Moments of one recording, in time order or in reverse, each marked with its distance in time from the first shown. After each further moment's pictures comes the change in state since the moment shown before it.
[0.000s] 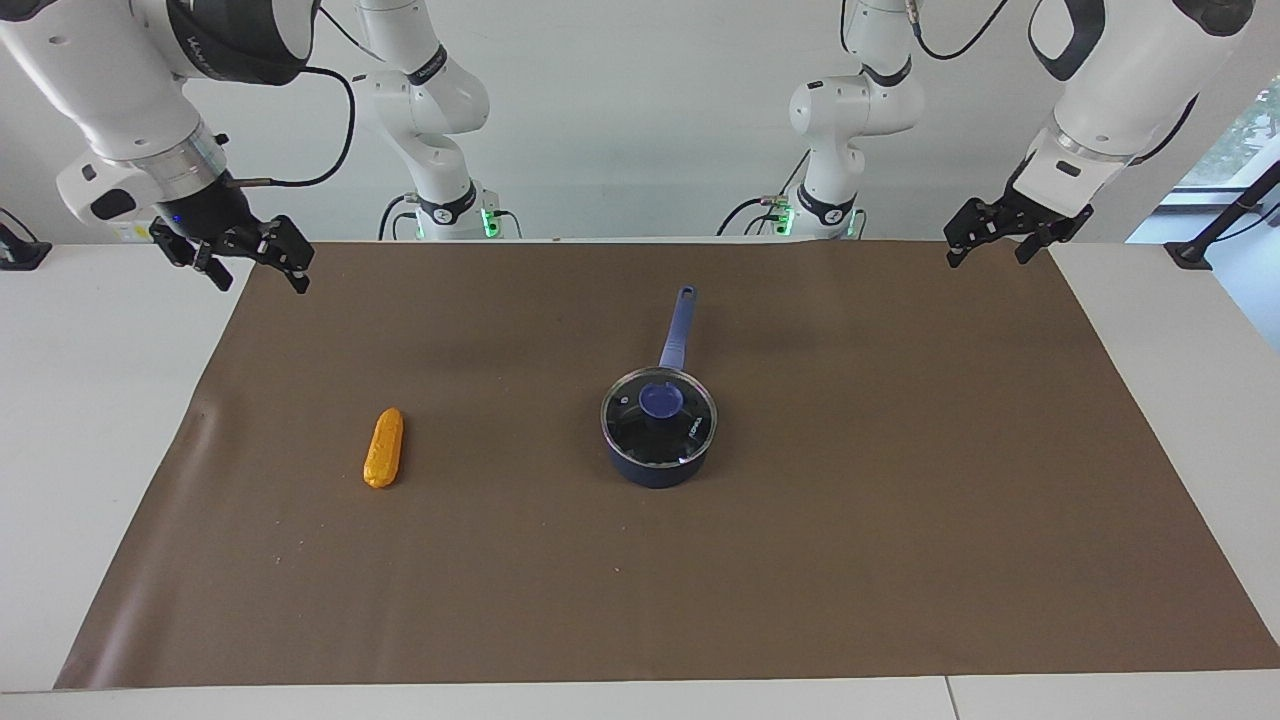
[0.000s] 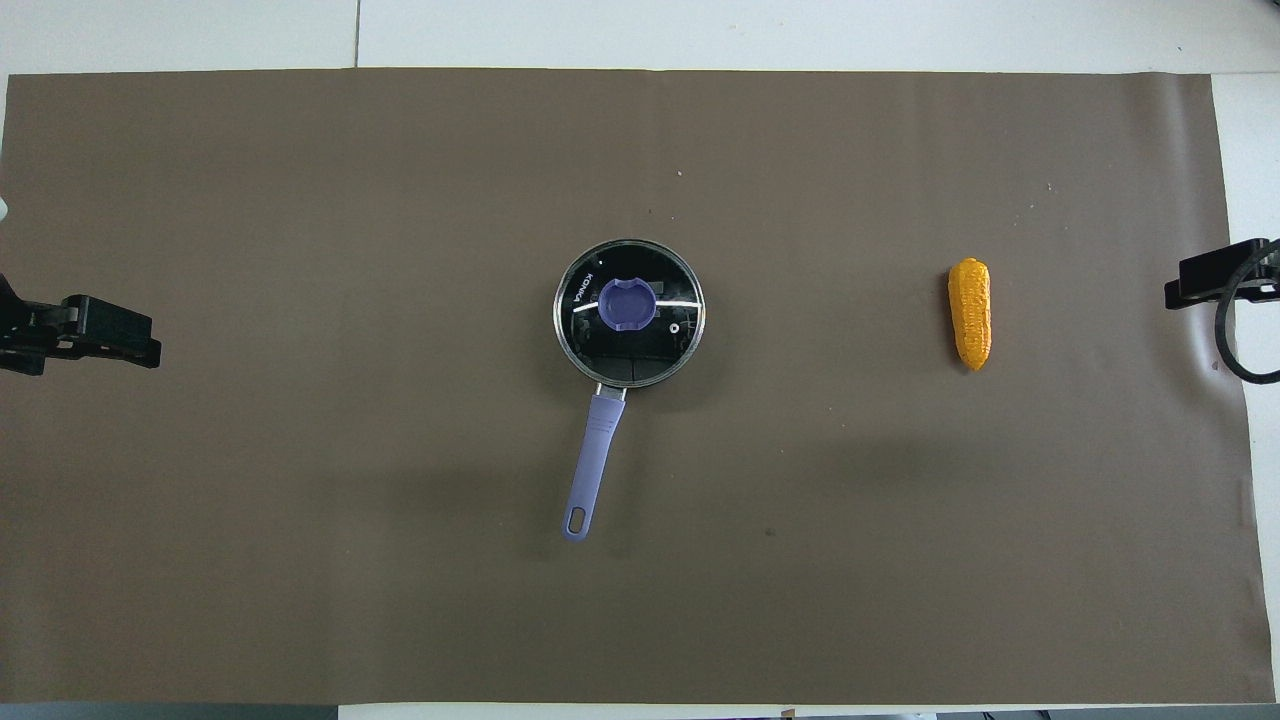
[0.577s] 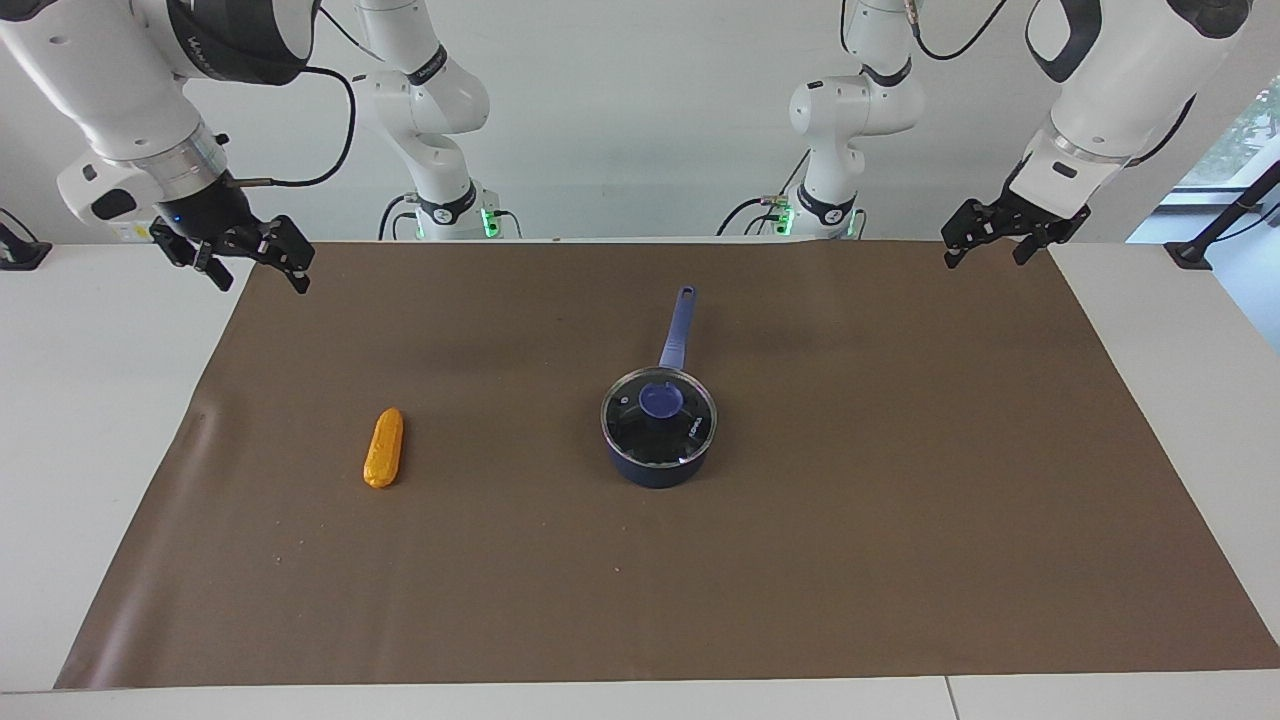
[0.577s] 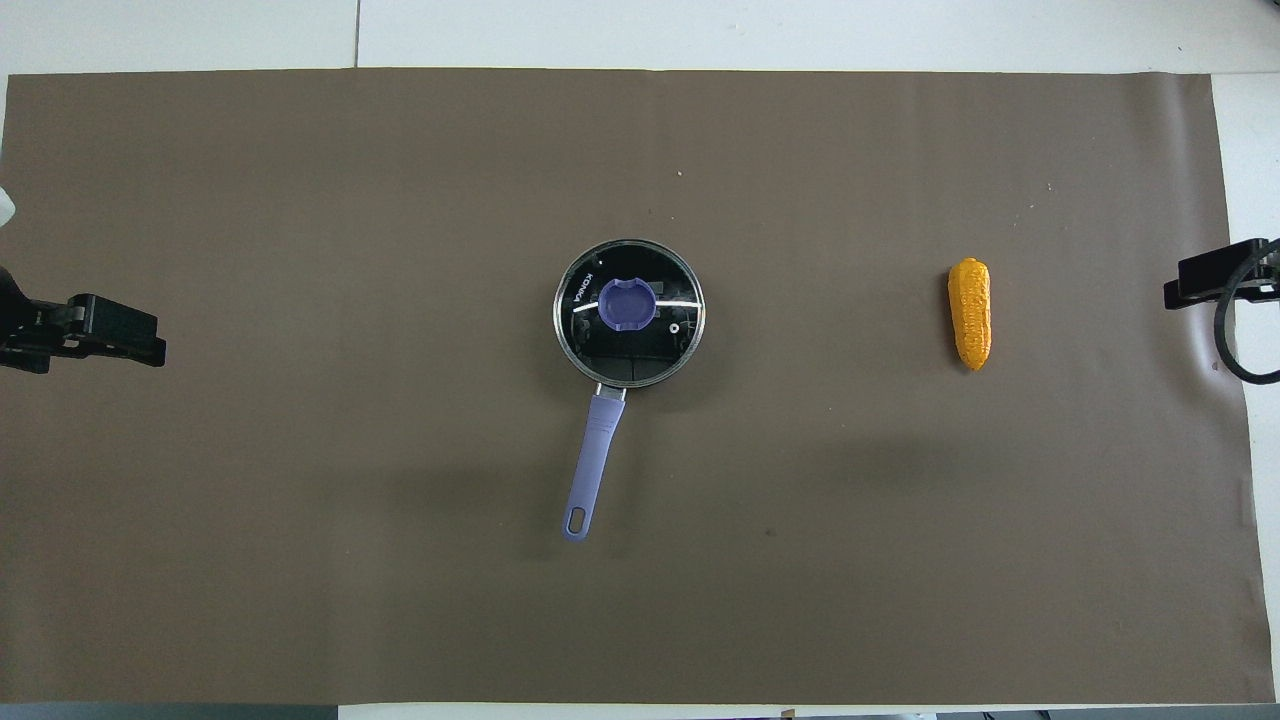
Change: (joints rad) left arm -0.002 0.001 -0.008 -0.002 -0.003 0.013 -0.008; right arm 0.000 0.000 0.000 0.000 0.000 0.000 0.000
